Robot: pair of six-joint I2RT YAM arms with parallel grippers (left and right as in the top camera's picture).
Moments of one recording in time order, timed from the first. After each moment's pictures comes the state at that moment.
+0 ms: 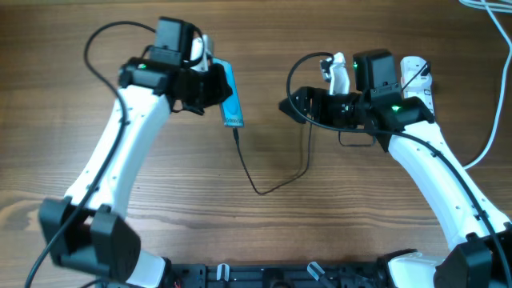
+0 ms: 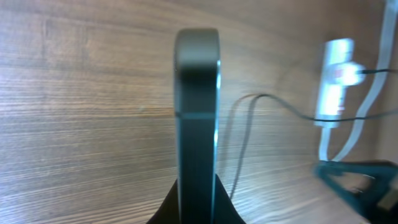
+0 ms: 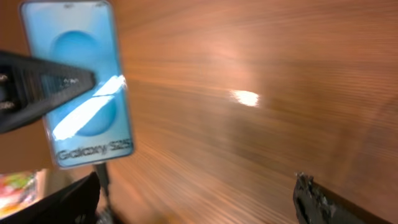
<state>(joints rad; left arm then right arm) -0.26 1.68 1.49 -0.91 0.36 -0.47 0.26 1.49 1.13 -0.58 -0.59 0.41</state>
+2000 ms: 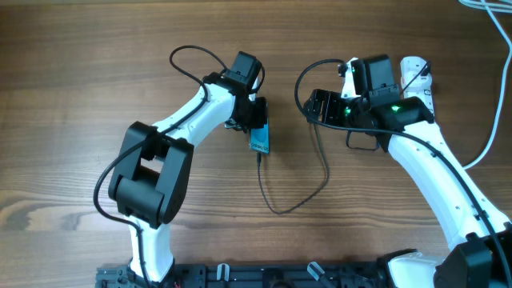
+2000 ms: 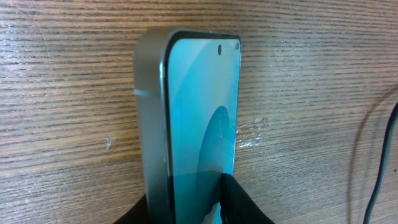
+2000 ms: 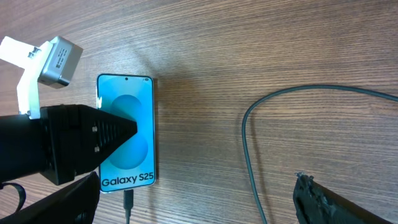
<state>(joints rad) -0.46 2.06 1.43 -0.69 0.22 -0.47 0.26 1.49 1.13 -0.67 -0.21 0.41</state>
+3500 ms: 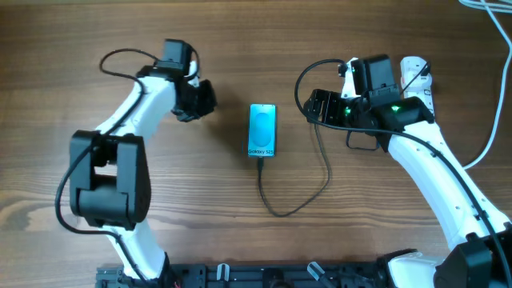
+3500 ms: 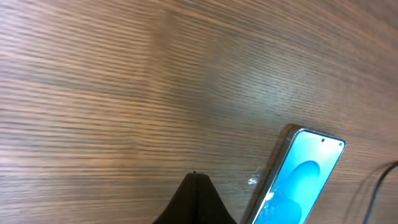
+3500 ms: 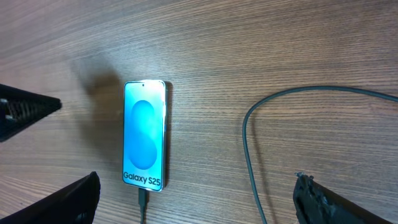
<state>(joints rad) -0.14 1.97 1.36 -0.69 0.30 -0.47 0.26 1.49 1.13 -0.67 -0.21 0.41</state>
